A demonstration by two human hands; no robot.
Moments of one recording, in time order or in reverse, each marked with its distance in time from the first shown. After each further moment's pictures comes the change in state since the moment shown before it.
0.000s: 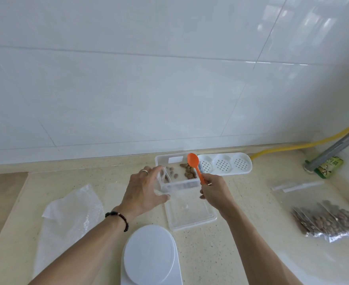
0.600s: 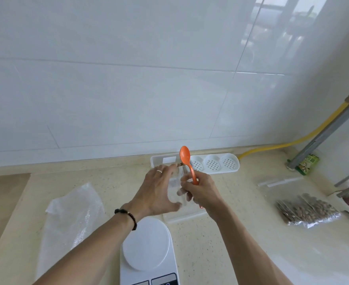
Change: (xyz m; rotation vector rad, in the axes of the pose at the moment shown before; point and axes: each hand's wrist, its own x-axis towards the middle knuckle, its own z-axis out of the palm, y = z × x) left_hand -0.027 0.059 -0.009 -0.011 -0.074 0.194; right_hand -0.076 -0.034 -0.006 0.286 -0.096 -0.117
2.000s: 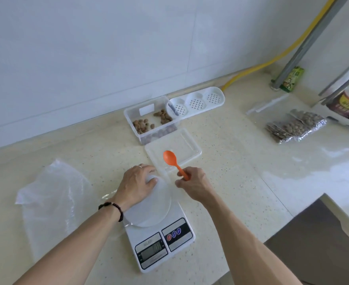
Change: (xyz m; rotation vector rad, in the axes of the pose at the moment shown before) left_hand -0.054 -0.073 0.082 -0.013 -0.310 -0.127; right_hand -0.029 0.146 0.048 -0.183 0.139 0.358
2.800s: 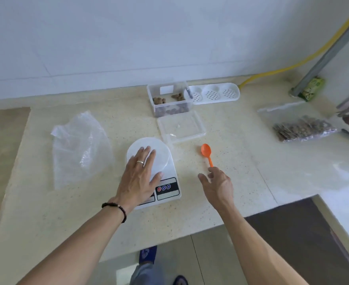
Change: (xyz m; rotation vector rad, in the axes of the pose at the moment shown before) left_hand -0.133 0.055 0.055 0.190 0.258 -0.089; right_hand -0.086 0.091 -0.033 -0.346 0.219 -0.164
